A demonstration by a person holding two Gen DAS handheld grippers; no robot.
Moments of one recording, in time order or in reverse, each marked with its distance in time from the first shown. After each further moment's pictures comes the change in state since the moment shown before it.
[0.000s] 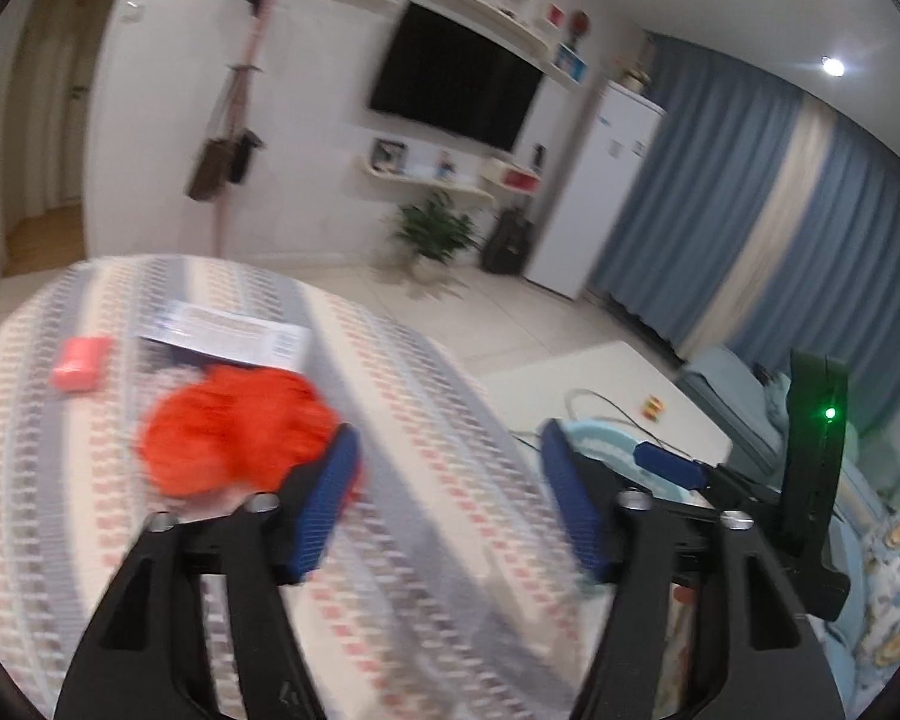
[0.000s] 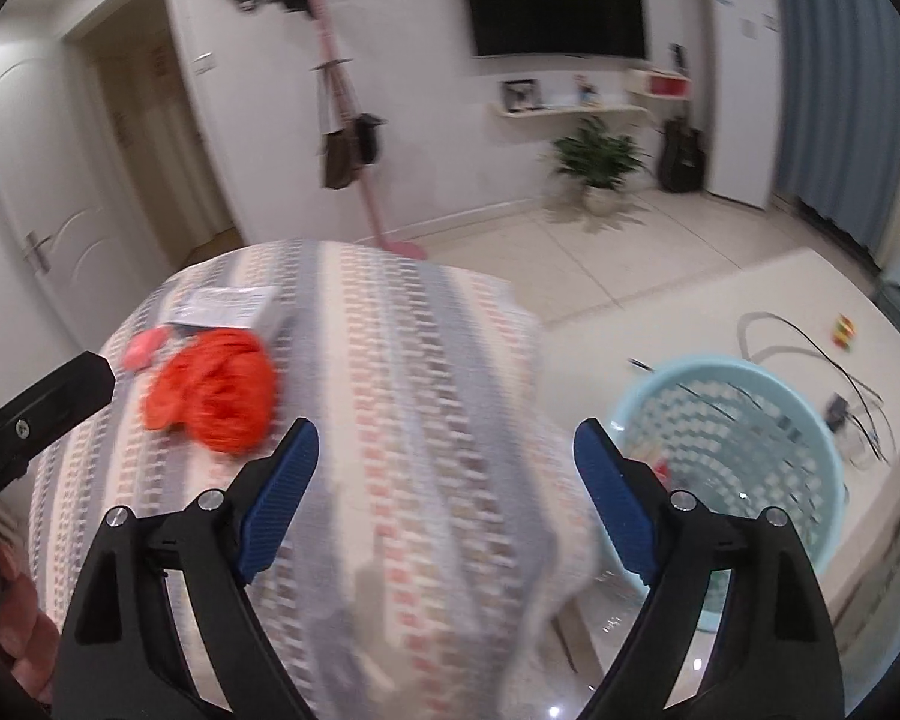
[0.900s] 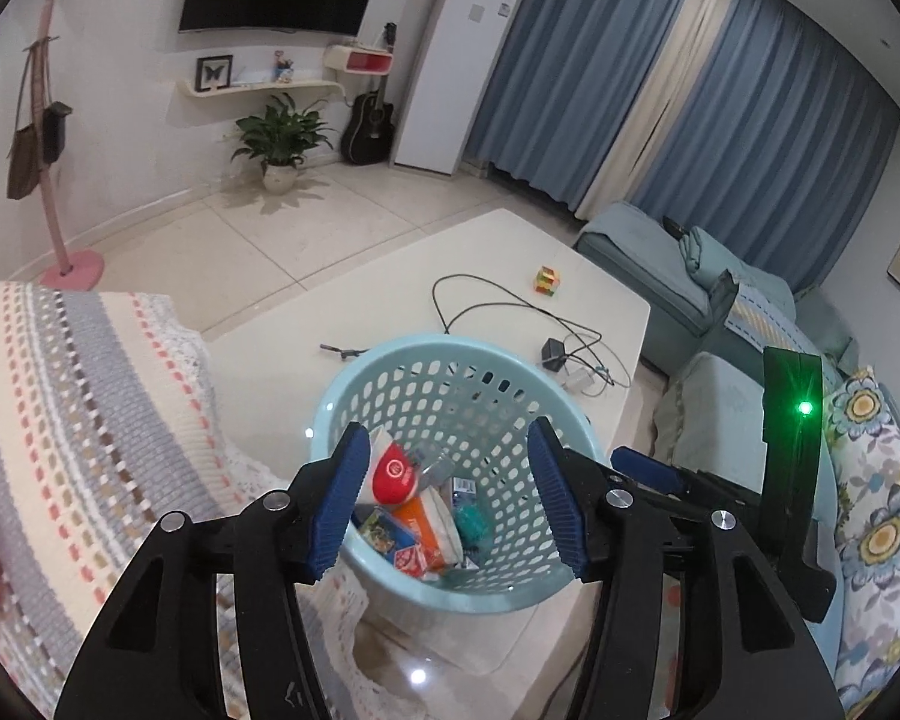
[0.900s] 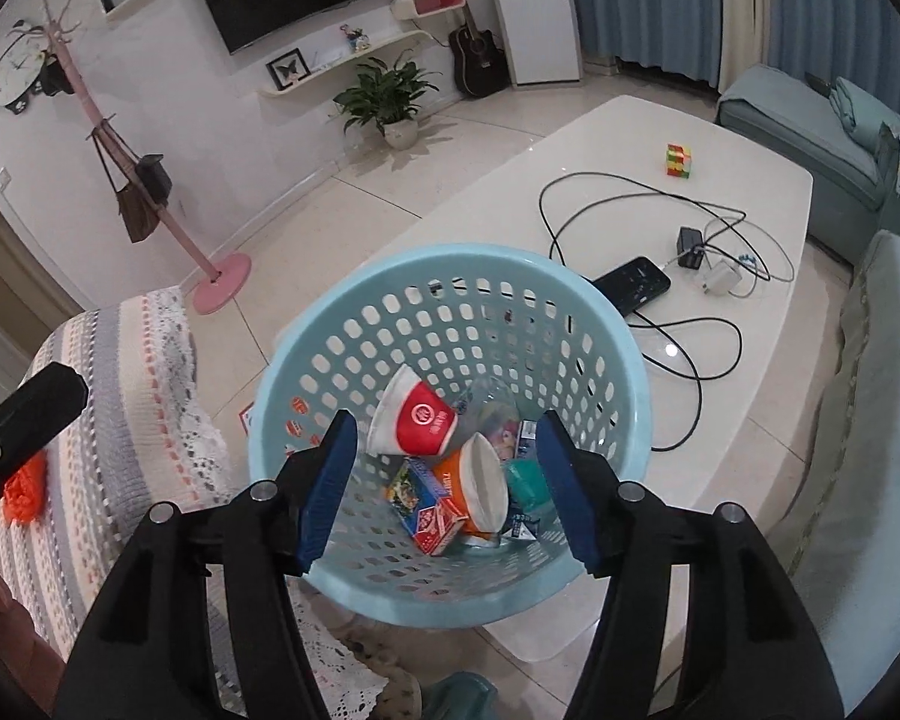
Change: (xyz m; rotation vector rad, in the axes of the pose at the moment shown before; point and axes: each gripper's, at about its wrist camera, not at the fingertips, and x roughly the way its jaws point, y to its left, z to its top) left arm 0.170 -0.174 -0.030 0.229 0.306 -0.272; right arm -0.009 -0.228 -0.056 0.423 0.107 -0.276
